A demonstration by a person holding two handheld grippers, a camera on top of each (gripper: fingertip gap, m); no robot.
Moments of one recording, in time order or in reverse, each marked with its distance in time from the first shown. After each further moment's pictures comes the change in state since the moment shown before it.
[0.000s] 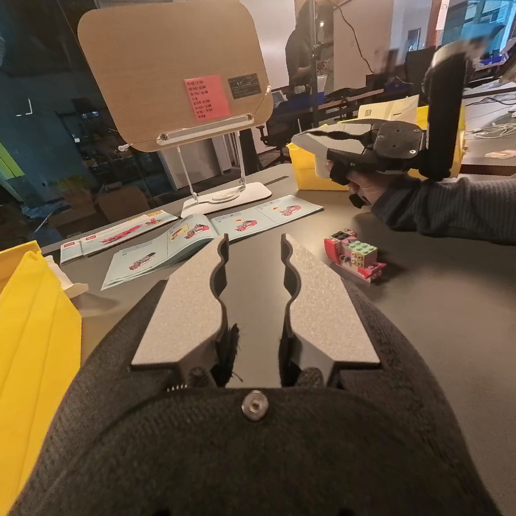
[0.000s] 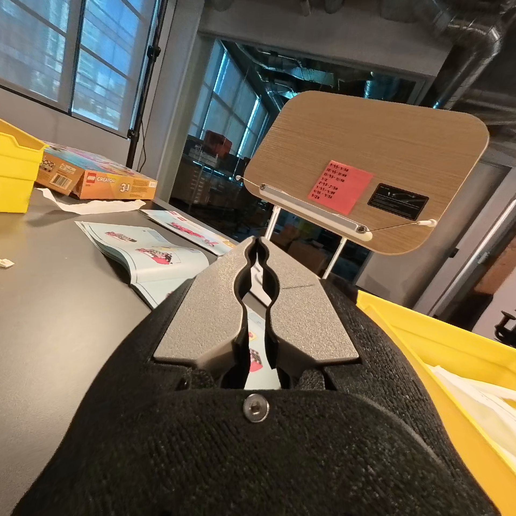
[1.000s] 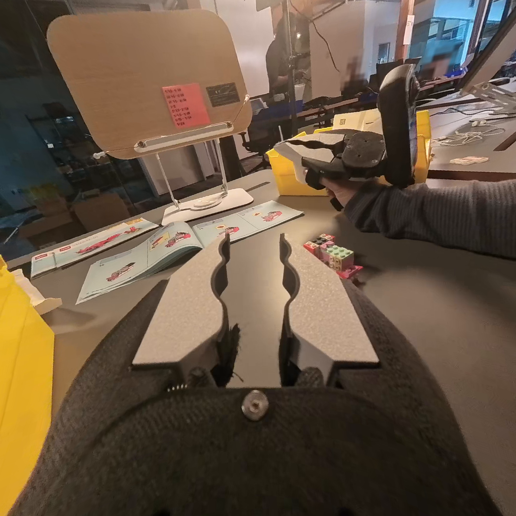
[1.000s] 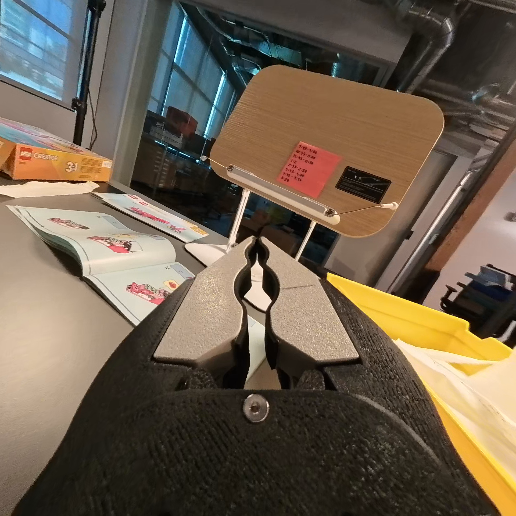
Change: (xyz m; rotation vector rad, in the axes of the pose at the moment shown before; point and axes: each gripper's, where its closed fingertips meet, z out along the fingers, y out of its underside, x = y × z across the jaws) left arm 0.016 -0.006 0.000 0.020 0.072 -0.007; right arm 0.024 0.015 0.001 -0.065 0.123 -0.045
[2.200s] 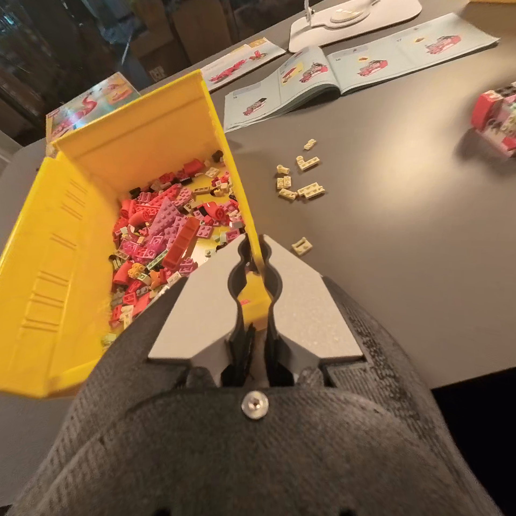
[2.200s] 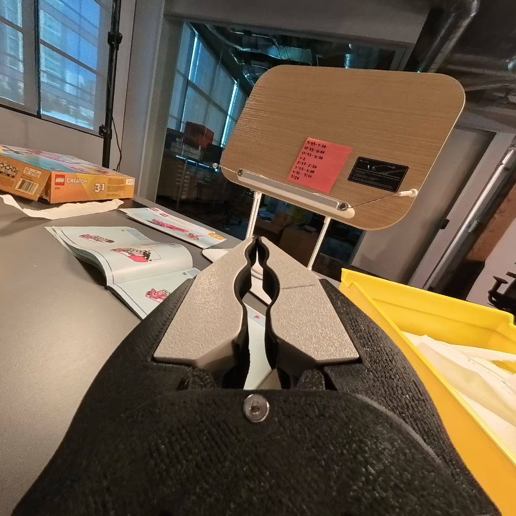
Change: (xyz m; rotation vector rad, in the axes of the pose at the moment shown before) left arm -0.085 0.040 -0.138 -0.588 -0.415 -0.008; right arm 0.000 0.001 0.000 0.014 -0.056 0.117
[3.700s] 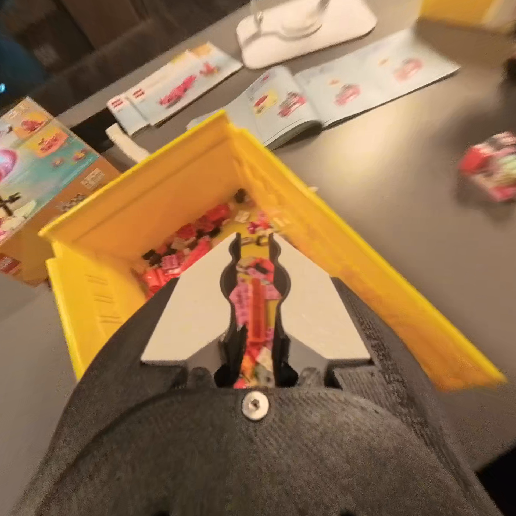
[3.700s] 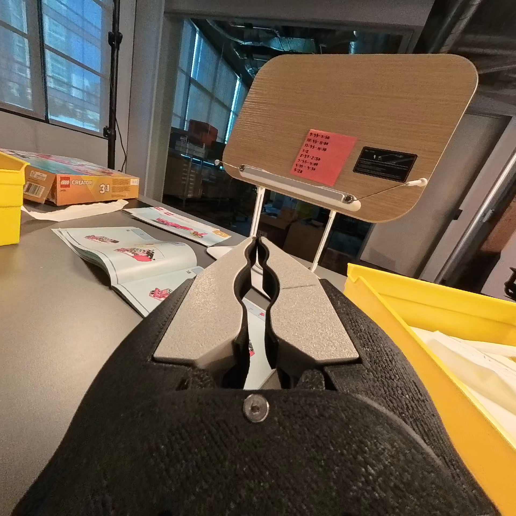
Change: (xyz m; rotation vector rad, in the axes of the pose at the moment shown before) left arm -0.034 -0.066 0.076 -0.093 0.277 0.070; right arm 0.000 0.005 0.003 -0.016 -0.014 0.039
